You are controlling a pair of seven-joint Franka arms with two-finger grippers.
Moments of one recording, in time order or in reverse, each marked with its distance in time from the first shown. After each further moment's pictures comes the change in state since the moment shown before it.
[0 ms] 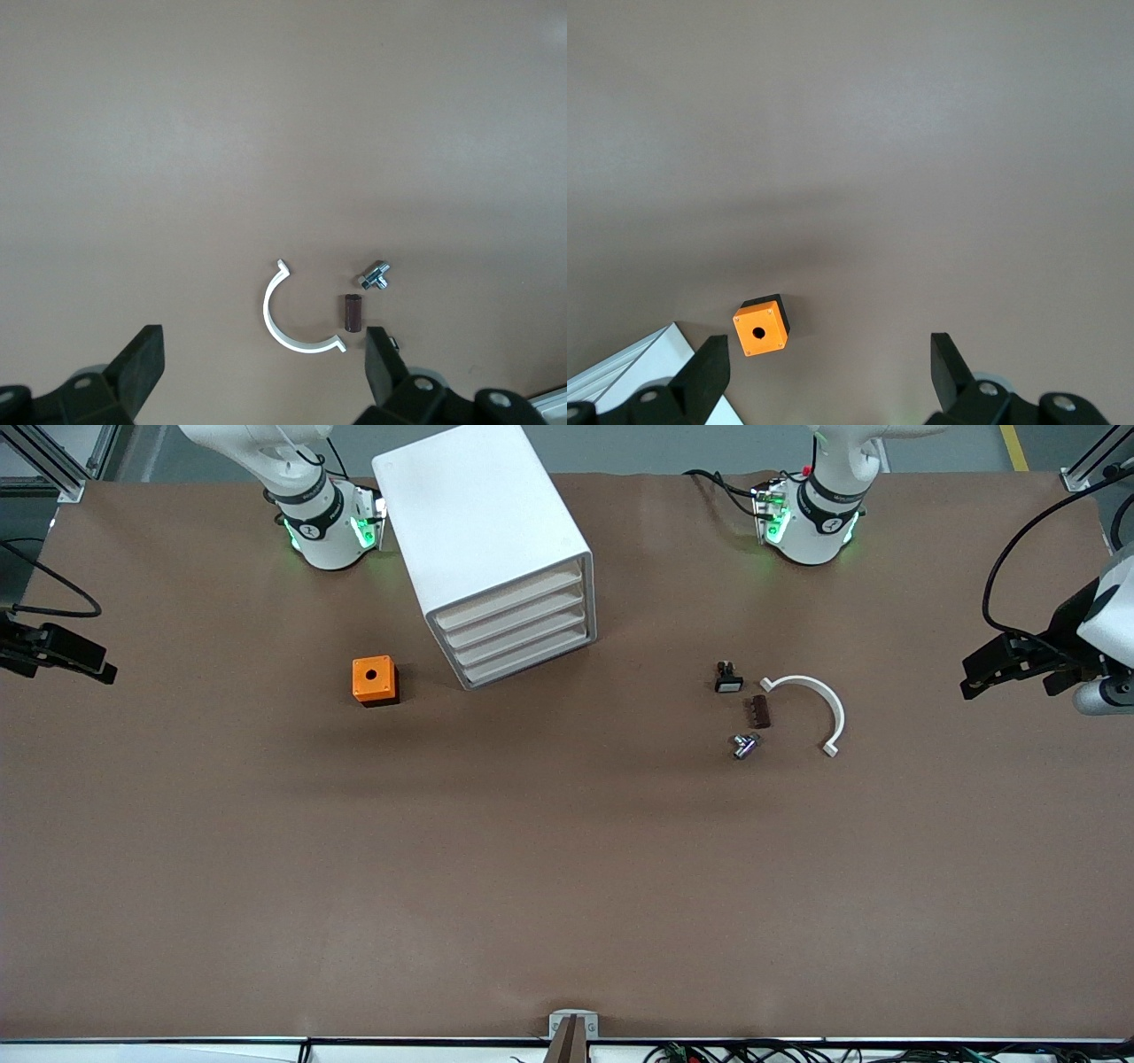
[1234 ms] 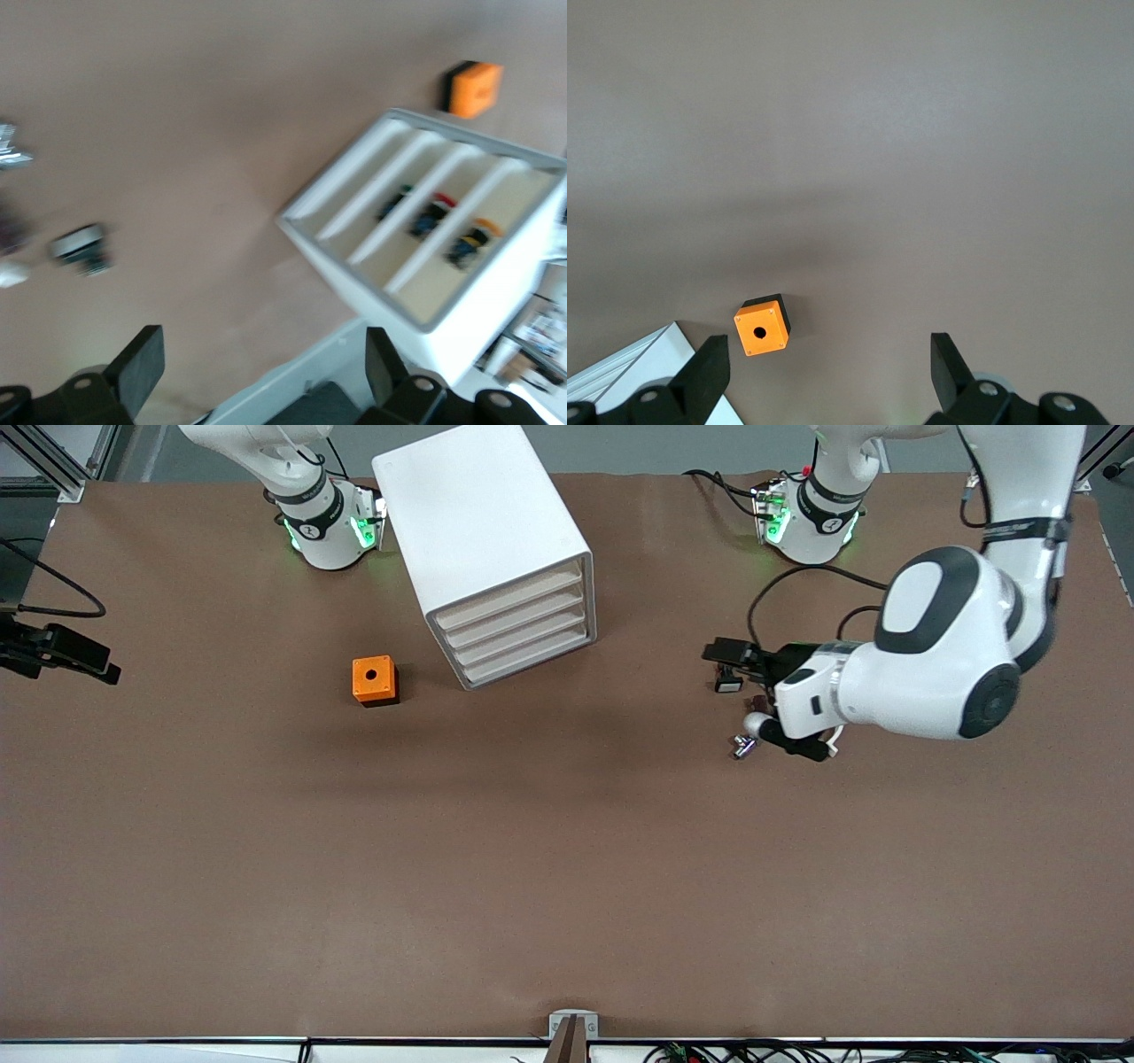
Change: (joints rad) left arm -0.027 0.226 -0.241 -0.201 -0.620 -0.016 0.142; right arm 0.009 0.002 -0.001 0.001 -0.001 0.001 0.000
